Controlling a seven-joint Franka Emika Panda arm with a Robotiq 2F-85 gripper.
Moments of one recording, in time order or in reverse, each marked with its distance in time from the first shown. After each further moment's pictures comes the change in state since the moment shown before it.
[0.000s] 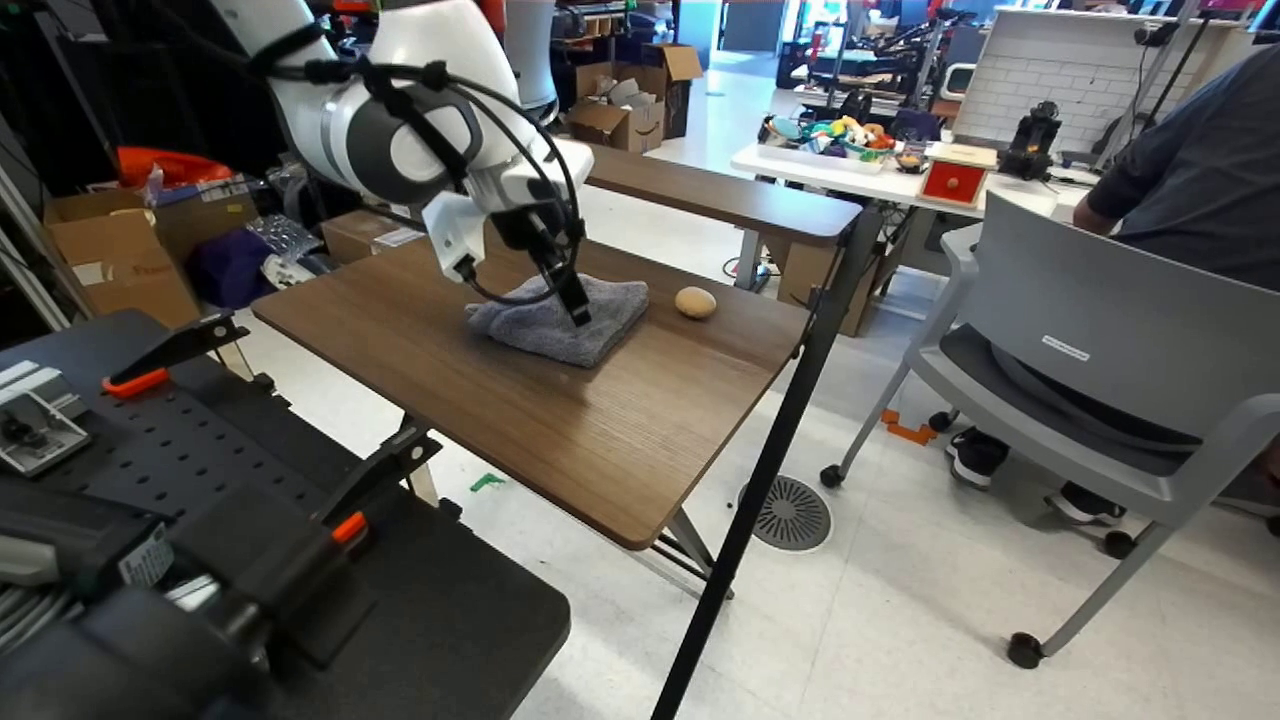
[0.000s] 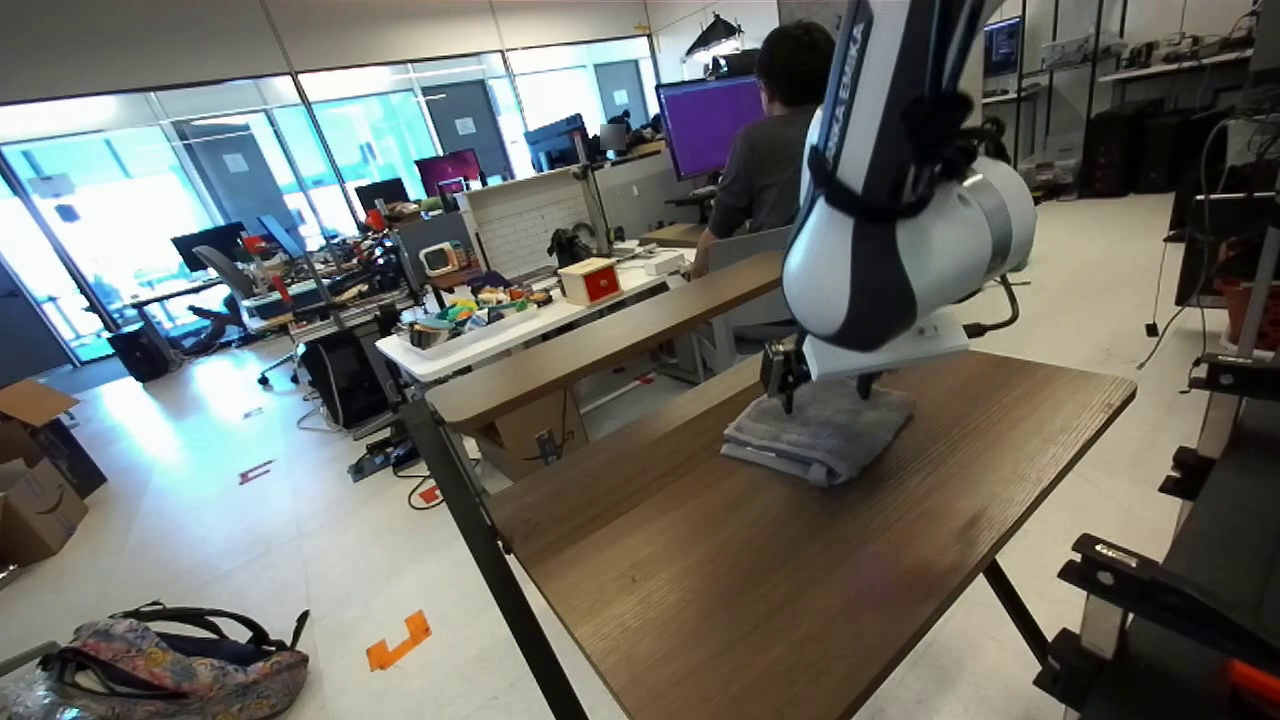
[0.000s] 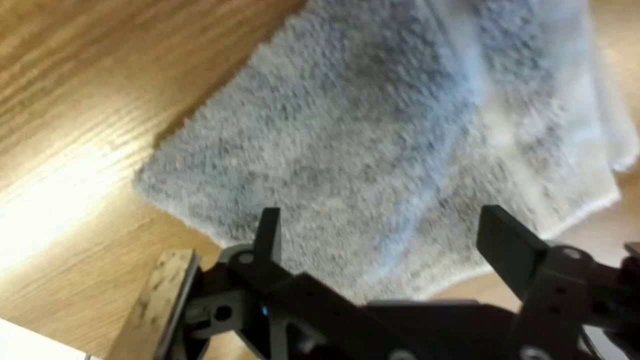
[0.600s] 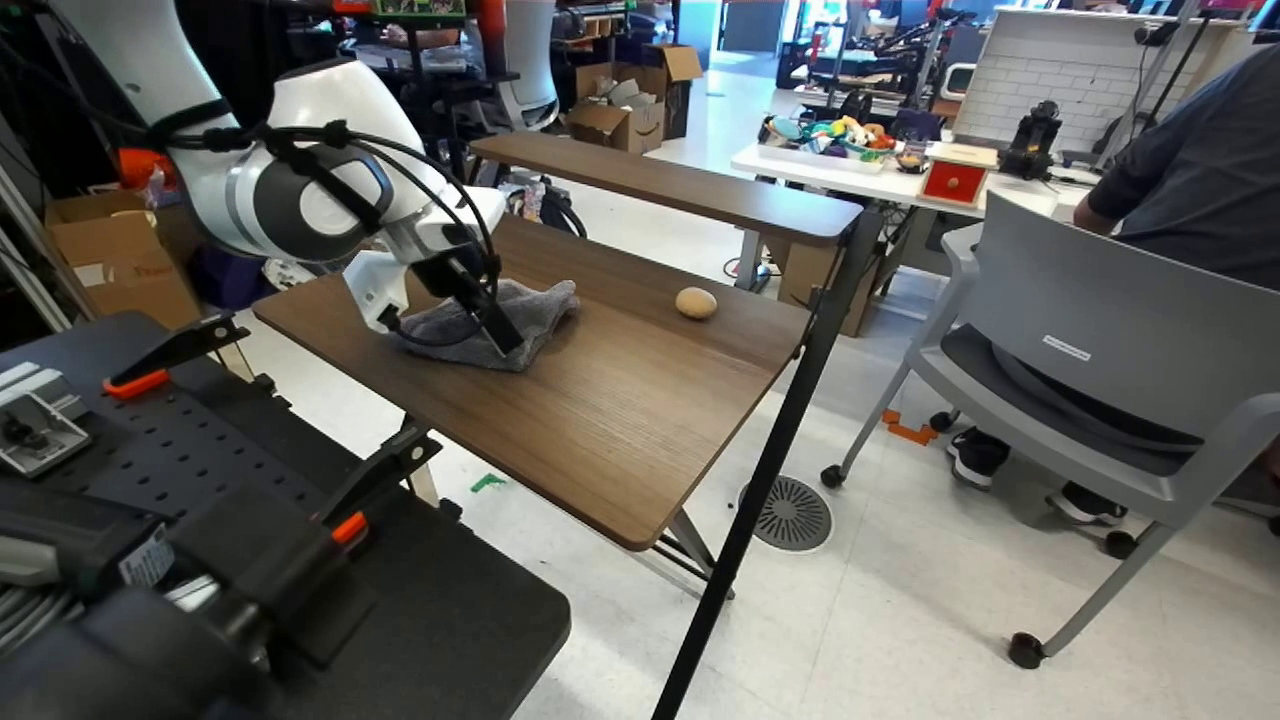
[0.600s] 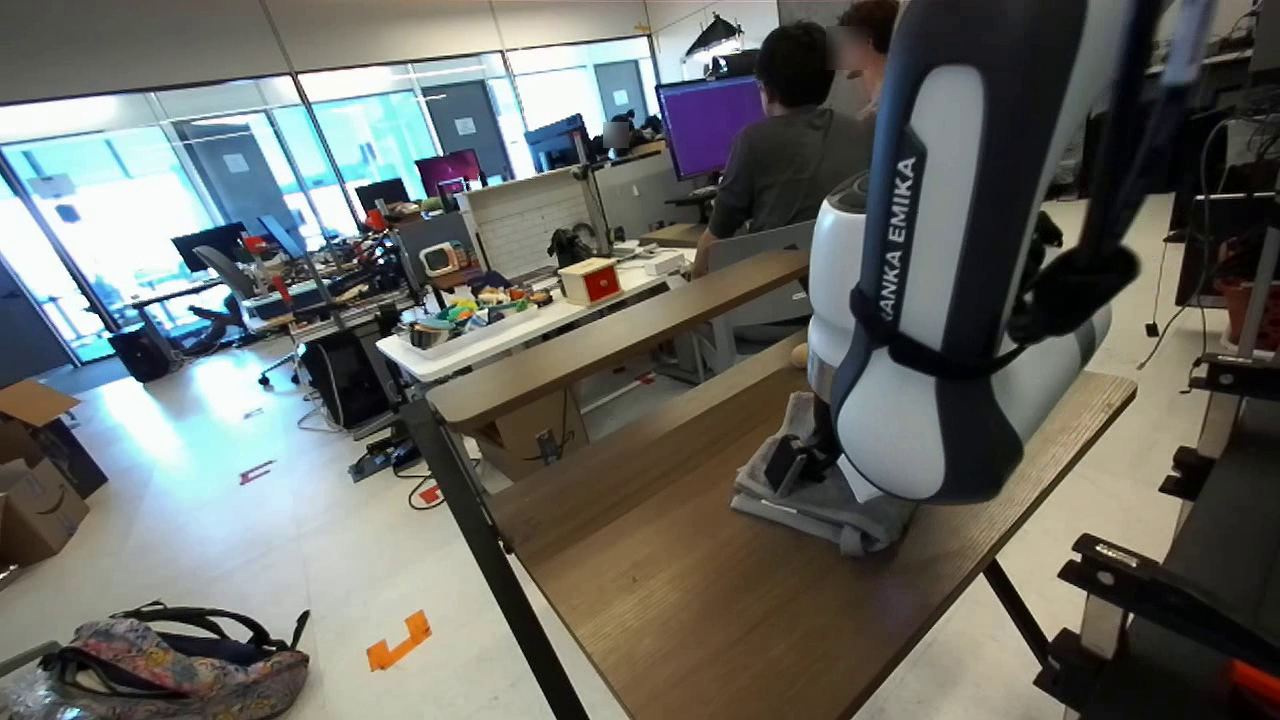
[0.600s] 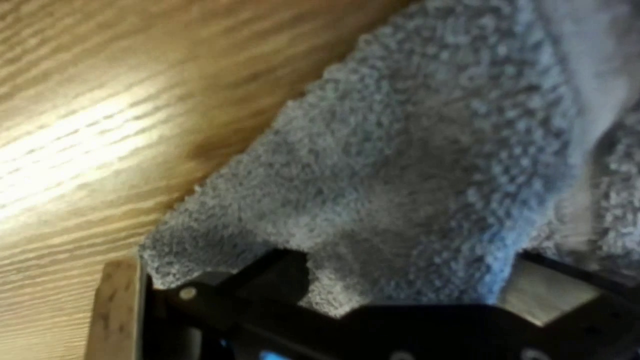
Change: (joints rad) arm 0.241 0.099 -0.084 -0.106 0.010 0.100 0.044
